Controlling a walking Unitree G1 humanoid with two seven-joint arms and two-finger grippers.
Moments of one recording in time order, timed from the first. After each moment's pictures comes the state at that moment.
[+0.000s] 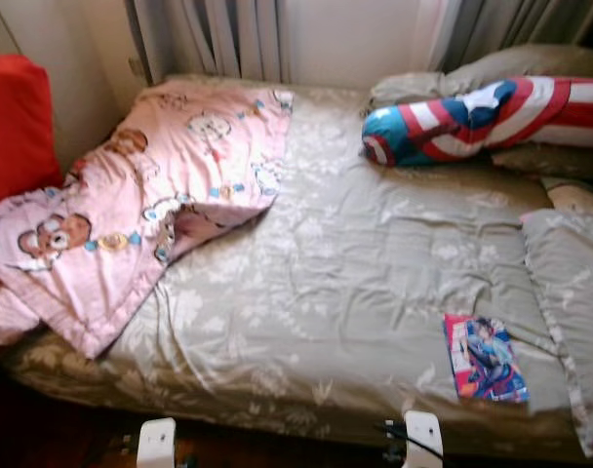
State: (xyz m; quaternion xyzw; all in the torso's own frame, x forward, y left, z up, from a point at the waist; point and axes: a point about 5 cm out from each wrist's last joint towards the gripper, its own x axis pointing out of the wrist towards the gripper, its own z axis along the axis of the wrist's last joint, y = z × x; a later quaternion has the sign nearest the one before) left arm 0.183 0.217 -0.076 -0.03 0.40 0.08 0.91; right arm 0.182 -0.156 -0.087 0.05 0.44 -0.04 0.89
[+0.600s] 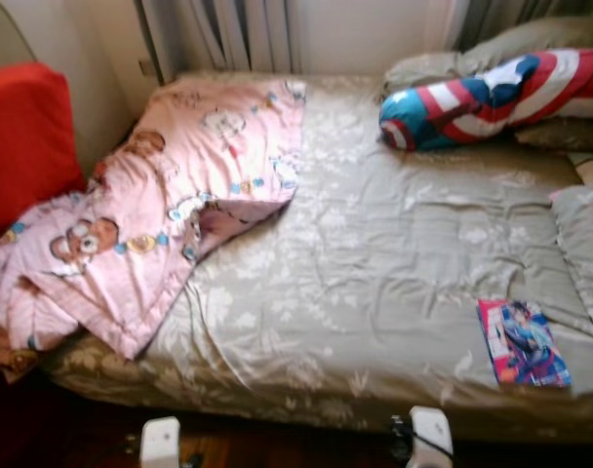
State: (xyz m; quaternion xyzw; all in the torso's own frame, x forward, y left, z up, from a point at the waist) left arm 0.184 0.207 -0.078 -0.04 0.41 0.08 0.91; right arm 0.176 -0.168 -0.089 0.05 0.45 -0.05 0.89
